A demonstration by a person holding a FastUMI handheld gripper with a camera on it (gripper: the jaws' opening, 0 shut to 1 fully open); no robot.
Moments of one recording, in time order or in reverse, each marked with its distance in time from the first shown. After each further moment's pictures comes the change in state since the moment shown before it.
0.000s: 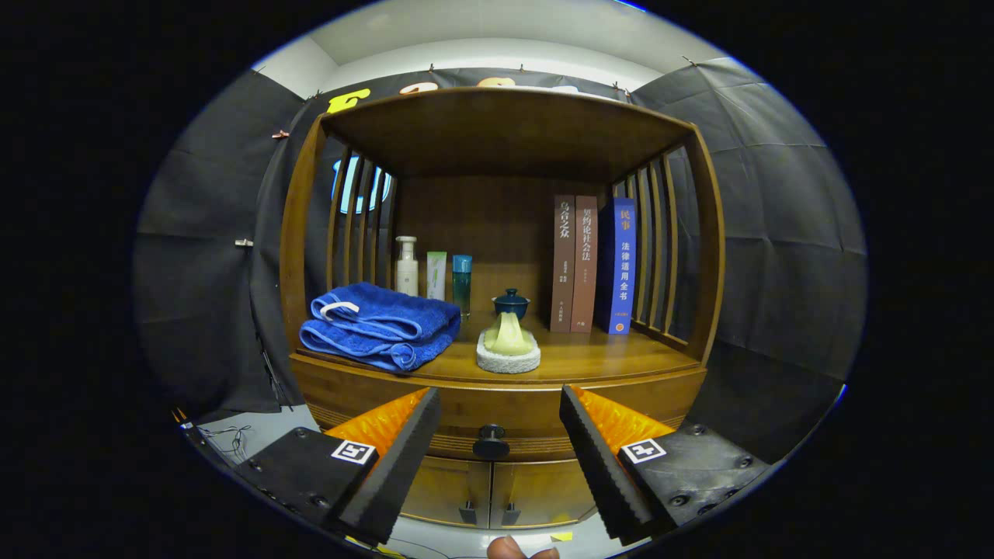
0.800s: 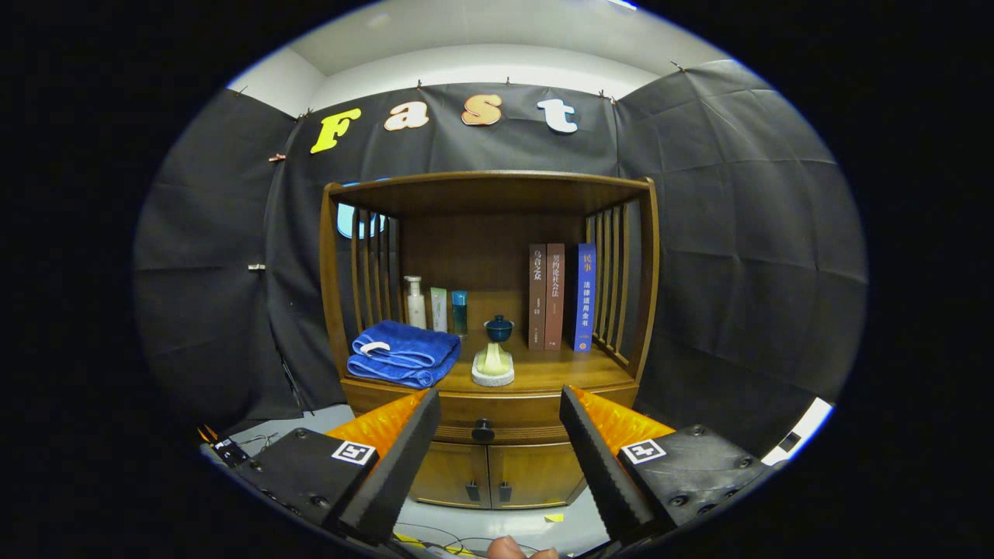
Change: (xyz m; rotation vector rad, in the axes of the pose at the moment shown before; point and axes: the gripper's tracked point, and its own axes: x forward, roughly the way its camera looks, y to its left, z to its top) arm -0.121 -0.022 0.099 0.026 0.023 0.004
